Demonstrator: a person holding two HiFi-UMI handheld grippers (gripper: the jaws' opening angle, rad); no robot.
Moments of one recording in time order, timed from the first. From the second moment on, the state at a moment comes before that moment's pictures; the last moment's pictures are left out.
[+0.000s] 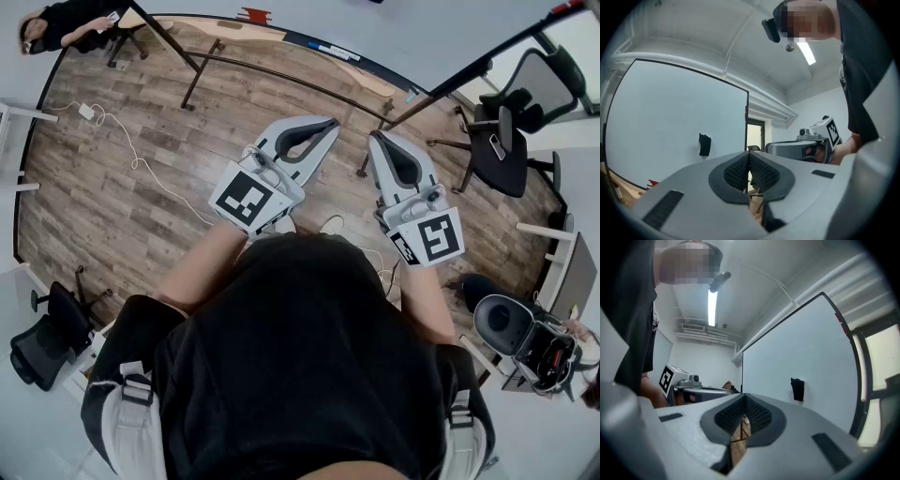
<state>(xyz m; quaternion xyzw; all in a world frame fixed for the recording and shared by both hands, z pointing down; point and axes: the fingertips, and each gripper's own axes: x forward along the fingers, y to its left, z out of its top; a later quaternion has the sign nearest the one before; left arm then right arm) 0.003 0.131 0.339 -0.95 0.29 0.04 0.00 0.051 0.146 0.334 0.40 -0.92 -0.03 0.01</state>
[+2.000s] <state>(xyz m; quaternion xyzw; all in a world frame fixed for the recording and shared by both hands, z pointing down) 0.020 0.080 0.341 -0.95 0.31 0.03 0.00 0.064 0.097 0.352 0.39 -0.92 -0.01 0.03</state>
